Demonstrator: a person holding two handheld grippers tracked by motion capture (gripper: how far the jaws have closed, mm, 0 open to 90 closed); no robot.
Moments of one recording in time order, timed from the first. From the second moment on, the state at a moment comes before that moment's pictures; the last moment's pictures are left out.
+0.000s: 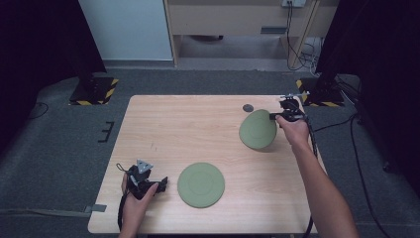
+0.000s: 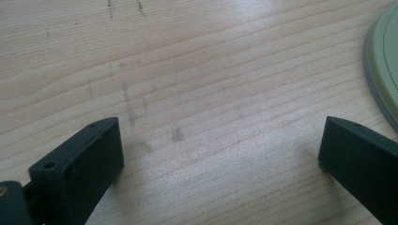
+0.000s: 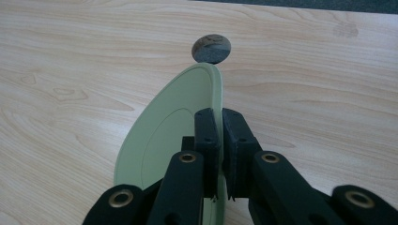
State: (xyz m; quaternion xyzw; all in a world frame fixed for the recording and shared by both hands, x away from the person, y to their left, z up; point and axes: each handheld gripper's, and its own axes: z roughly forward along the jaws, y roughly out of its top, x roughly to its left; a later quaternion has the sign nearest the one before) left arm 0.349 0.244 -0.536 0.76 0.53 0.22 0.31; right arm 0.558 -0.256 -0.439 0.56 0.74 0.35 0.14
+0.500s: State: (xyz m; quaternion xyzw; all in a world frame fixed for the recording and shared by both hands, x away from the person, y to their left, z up) left arm 0.349 0.244 -0.536 0.76 0.53 0.22 0.31; right arm 0.566 -0.281 -0.466 0.58 0.73 0.35 0.11
